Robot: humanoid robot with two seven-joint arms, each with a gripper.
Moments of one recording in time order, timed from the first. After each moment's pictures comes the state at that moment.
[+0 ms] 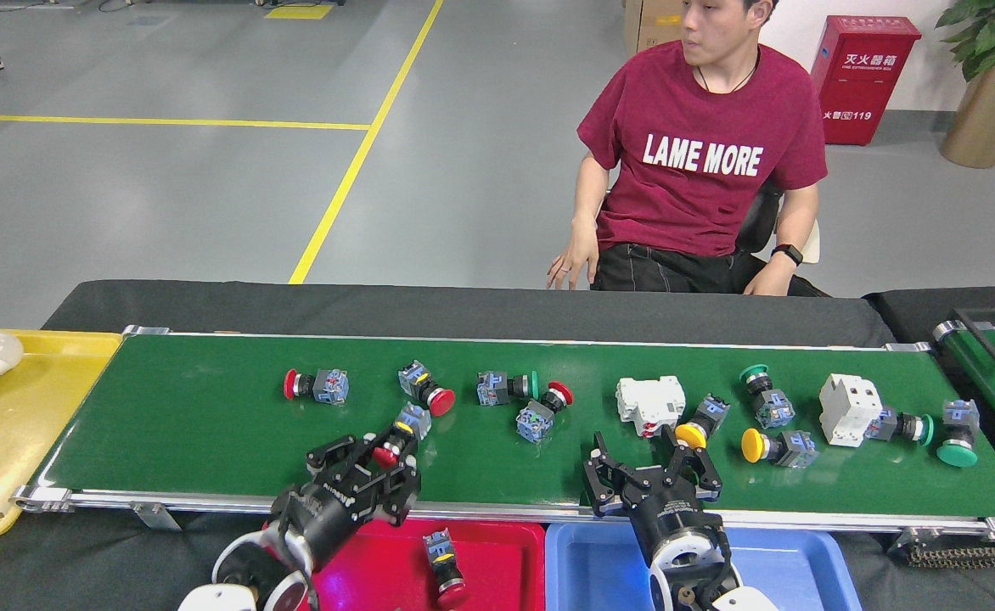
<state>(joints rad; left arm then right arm) -0.01 0.05 -0.03 -1.55 -1.57 -0.69 -0.14 -0.25 -0.10 0.55 -1.32 1.15 0.35 0.06</state>
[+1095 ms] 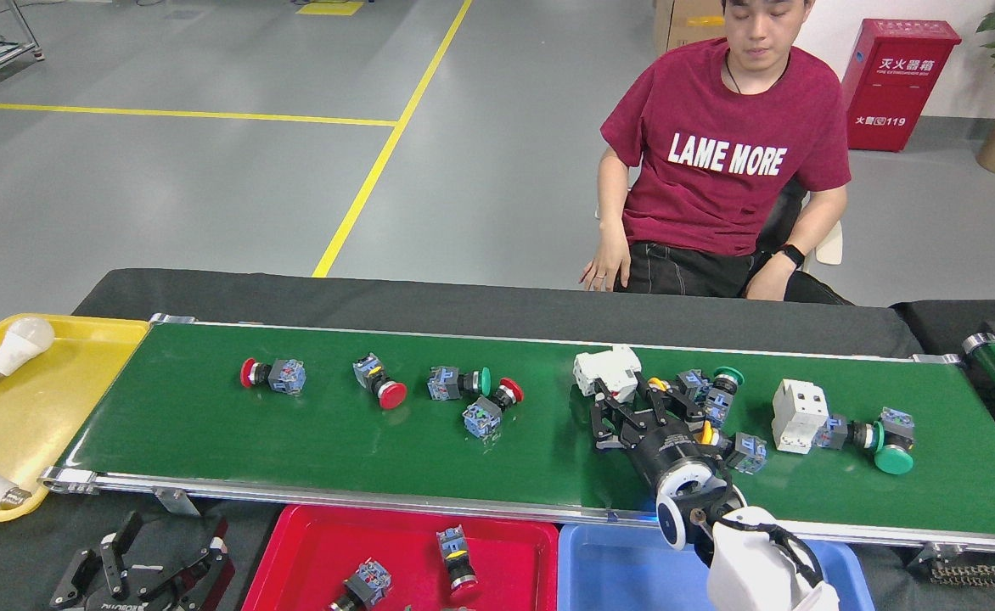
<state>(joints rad) 0.07 -0.03 0.47 -1.63 -1.56 -0.50 -0.14 -0.41 -0.15 0.50 -1.24 1.06 0.10 0.08</state>
